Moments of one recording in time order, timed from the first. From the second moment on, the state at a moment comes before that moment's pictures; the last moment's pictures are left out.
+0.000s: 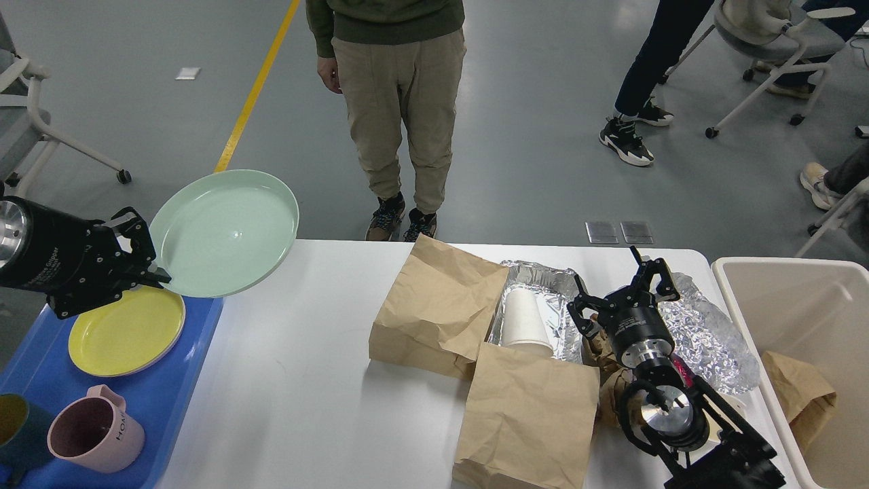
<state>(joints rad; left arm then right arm) -2.25 0.68 1.60 -1.59 -0.45 -0.48 -0.06 0.25 -0.04 1.21 0.91 -0.27 0.17 0.27</state>
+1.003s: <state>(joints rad) -0.99 0.76 0.61 -0.44 -0.14 -0.50 0.09 0.25 -0.04 1.21 0.91 -0.27 0.17 0.27</state>
